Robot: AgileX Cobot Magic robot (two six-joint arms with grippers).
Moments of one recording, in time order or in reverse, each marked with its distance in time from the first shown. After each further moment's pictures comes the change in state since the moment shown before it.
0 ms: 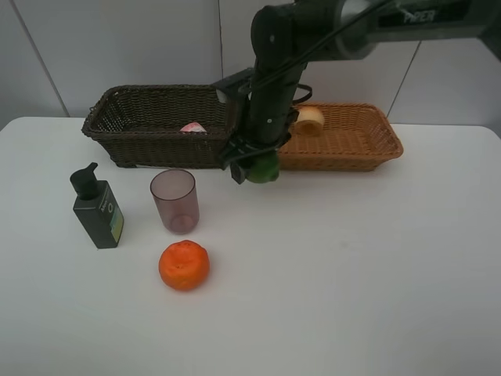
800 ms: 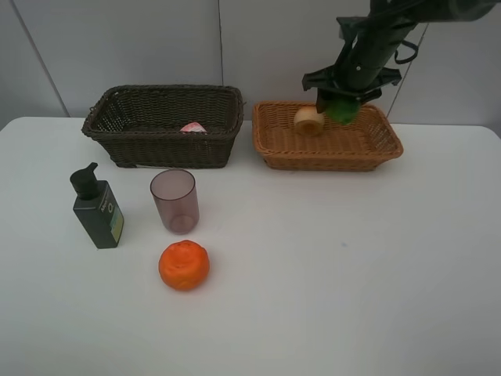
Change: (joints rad) left arm 0.000 0.000 0.000 0.000 0.000 0.000; right arm -0.353 -0.047 0.000 -0.104 -0.207 0.258
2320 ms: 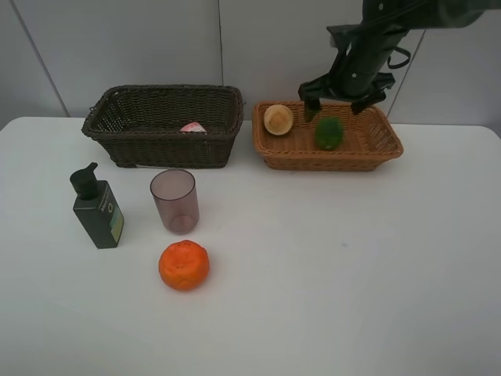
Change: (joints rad) left arm 0.000 0.000 0.000 0.000 0.000 0.000; right arm 0.036 0.006 0.000 0.004 0.049 -0.074
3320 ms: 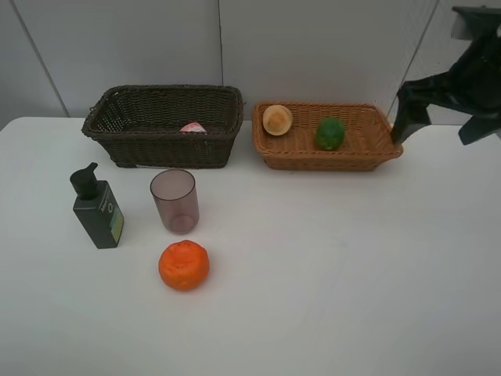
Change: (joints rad) left arm 0.000 0.000 0.000 0.003 0.000 0.000; right arm -0.144 -0.697 0.609 0.071 0.160 0.049
